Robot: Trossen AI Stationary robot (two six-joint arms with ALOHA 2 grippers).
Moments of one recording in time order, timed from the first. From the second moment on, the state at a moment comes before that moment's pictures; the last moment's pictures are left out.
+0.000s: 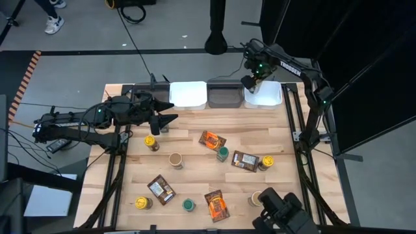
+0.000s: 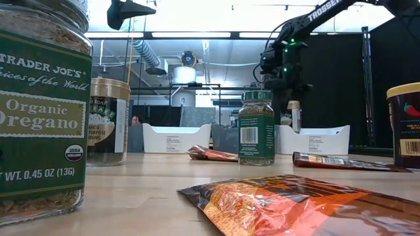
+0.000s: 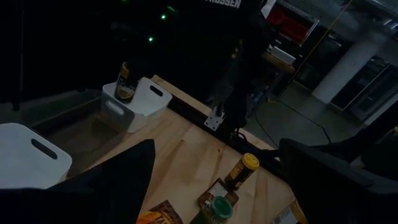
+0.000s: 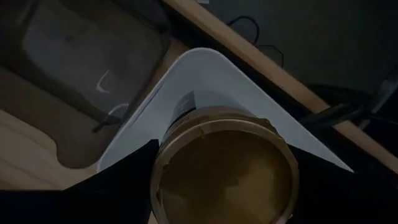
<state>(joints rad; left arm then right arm) 0.07 0.80 0.85 -0.17 -0.19 -0.50 -0.91 1.88 1.68 -1.22 0.06 0.07</state>
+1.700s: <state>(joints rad) 0.07 0.80 0.85 -0.17 -0.19 -0.48 -0.94 1.88 1.56 -1.09 0.01 0.01</state>
